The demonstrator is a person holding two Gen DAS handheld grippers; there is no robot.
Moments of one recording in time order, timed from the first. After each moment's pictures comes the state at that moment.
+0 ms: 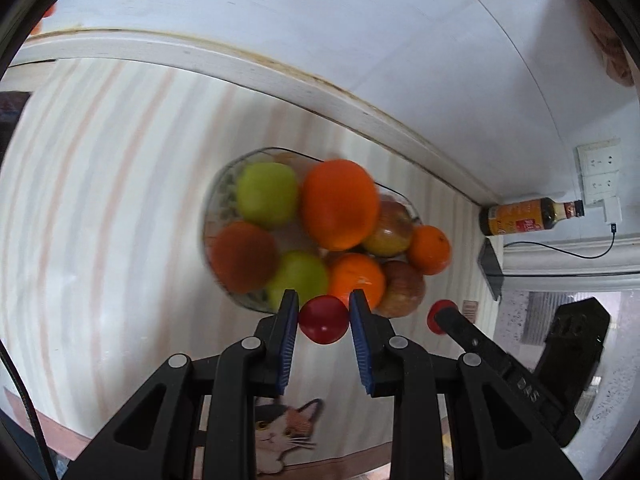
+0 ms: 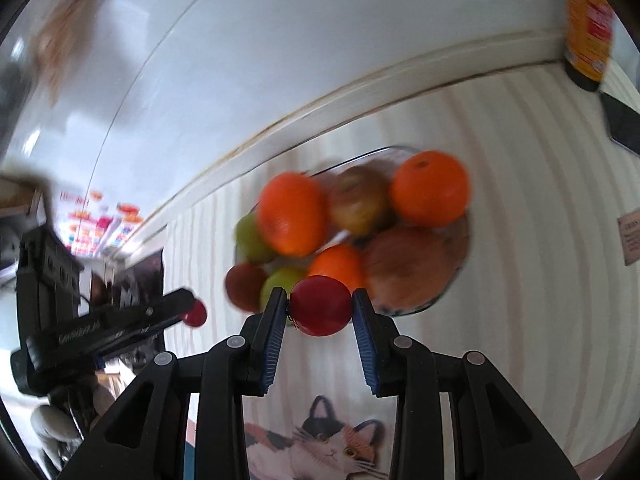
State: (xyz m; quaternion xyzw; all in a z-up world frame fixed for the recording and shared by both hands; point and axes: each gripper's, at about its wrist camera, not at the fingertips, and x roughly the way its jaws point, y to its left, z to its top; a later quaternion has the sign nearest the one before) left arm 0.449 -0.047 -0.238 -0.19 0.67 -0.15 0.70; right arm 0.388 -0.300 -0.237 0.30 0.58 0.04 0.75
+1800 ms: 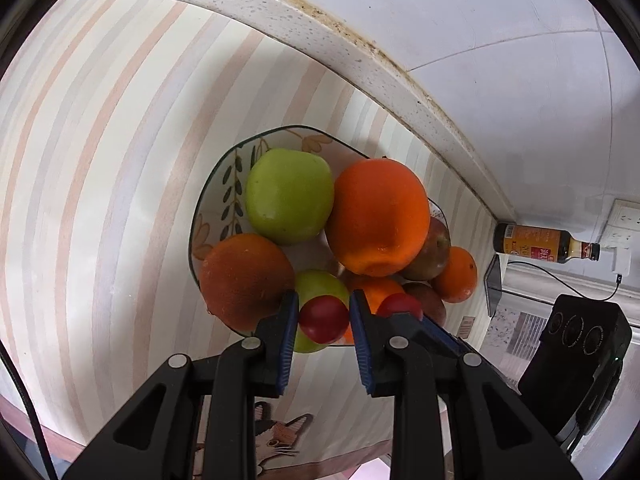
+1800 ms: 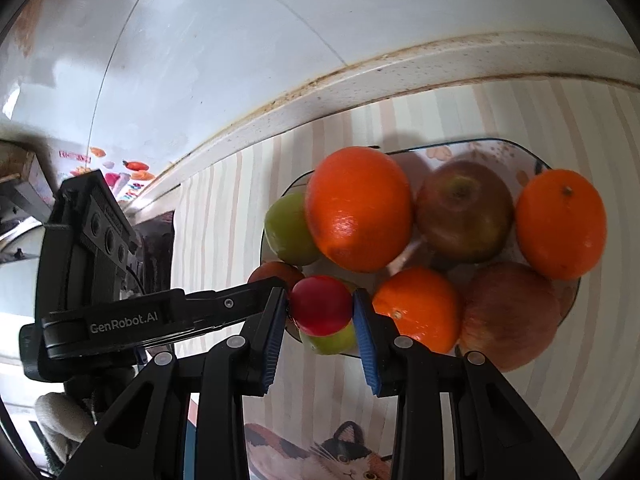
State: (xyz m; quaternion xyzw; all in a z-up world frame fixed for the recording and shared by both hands) left arm 0.479 -0.039 -0.295 -0.25 0.71 -0.12 0.64; right arm 0.453 -0.229 -0.283 0.26 0.63 0.13 0.72
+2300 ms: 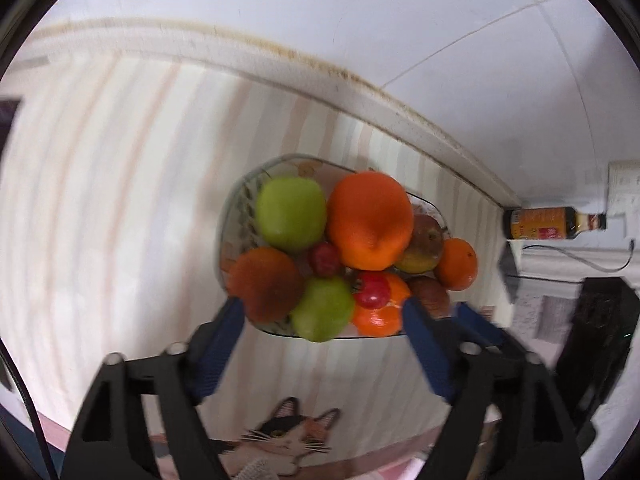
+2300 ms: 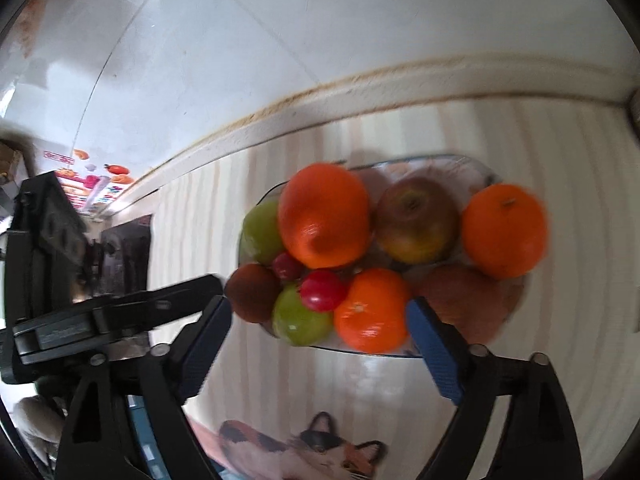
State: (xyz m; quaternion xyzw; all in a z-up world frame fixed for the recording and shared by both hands) left arm 0.474 -0.038 -0.249 -0.16 0.69 -0.11 0.70; right arm 0.446 -0.248 -0.252 0.21 0.63 0.08 0.74
